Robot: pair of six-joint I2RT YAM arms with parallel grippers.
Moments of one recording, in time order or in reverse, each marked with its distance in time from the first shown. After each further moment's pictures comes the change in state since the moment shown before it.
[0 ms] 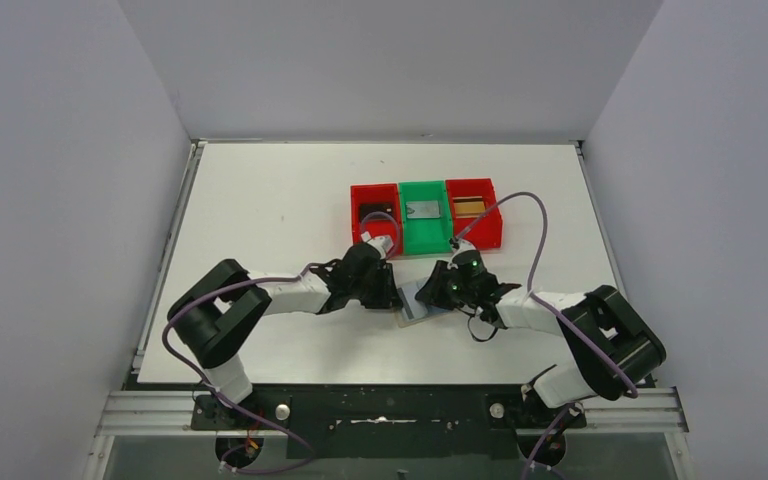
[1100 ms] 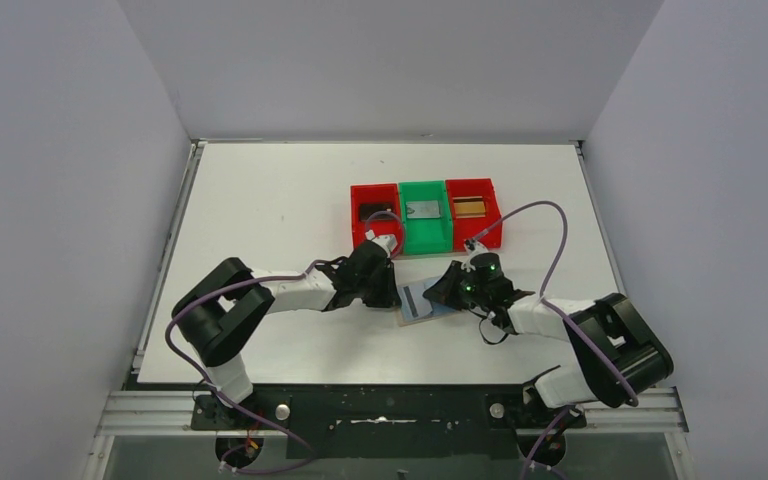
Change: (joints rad) left arm -0.016 0.026 0.064 -0.088 -0.069 0.039; right arm -0.114 -0.043 -0.100 0.126 -0.108 0.045
